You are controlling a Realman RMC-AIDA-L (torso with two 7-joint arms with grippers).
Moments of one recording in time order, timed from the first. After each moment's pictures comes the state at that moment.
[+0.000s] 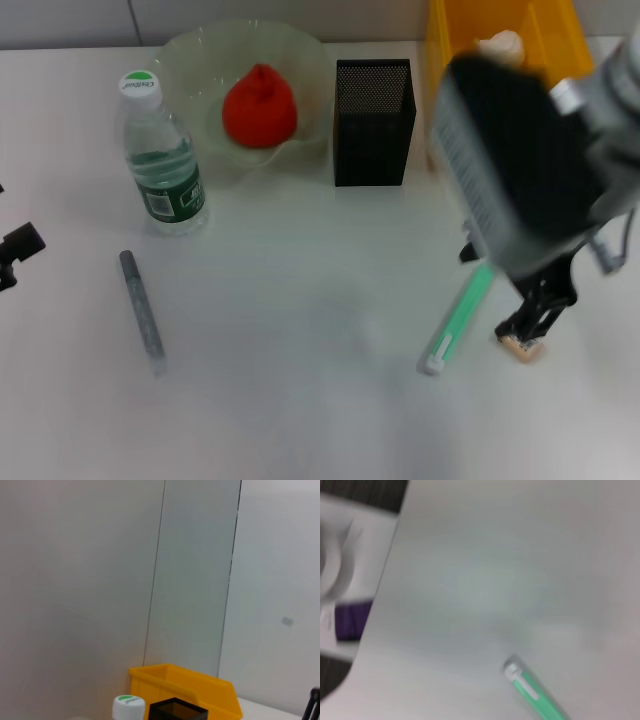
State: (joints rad) left arm -0.11 -2.01 0.58 0.77 1.61 1.87 -1.21; right arm 0.78 2.08 -1.64 -1.56 -2.61 -1.94 1.95
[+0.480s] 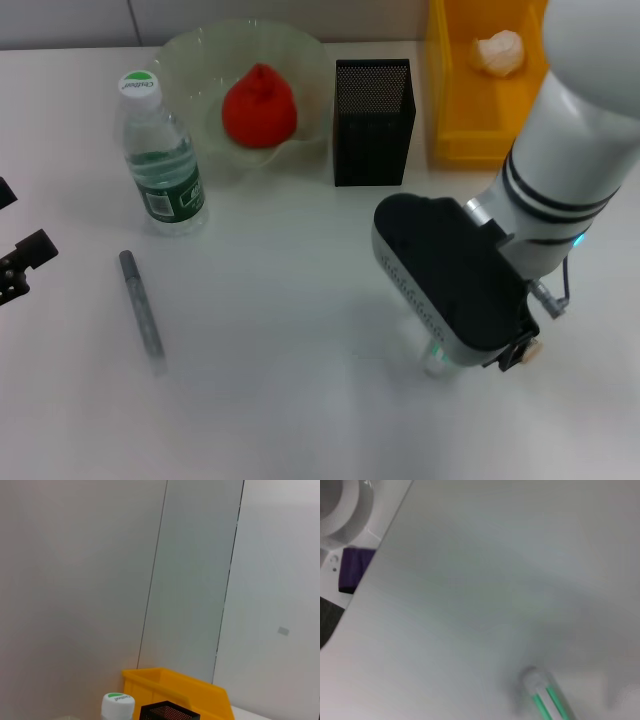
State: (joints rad) left arm -0.10 -2.03 0.58 0.77 1.61 1.87 -1.21; right arm 0.79 2.09 -1.90 -1.32 -2.62 -1.68 1.84
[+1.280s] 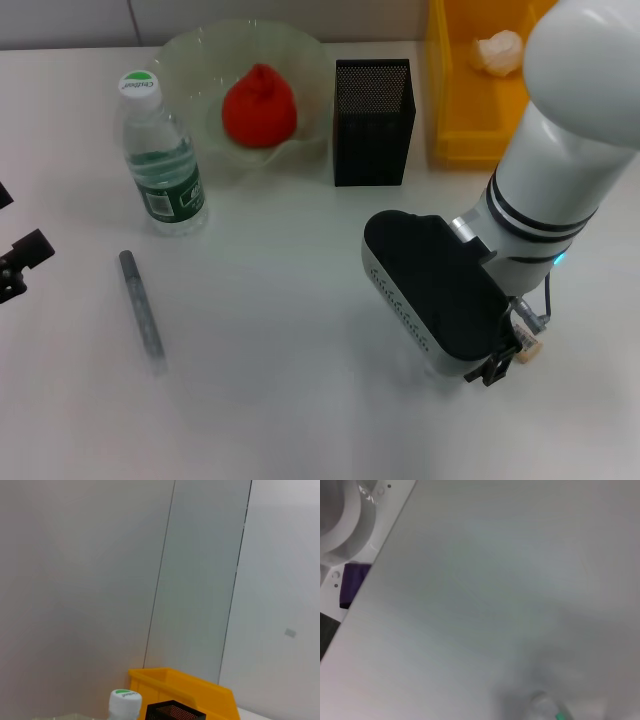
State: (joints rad) left arm -0.10 -2.03 0.57 0.75 1.61 1.86 -1.21; right arm 0.80 2.09 -1.92 -1.23 -2.59 -1.60 1.85
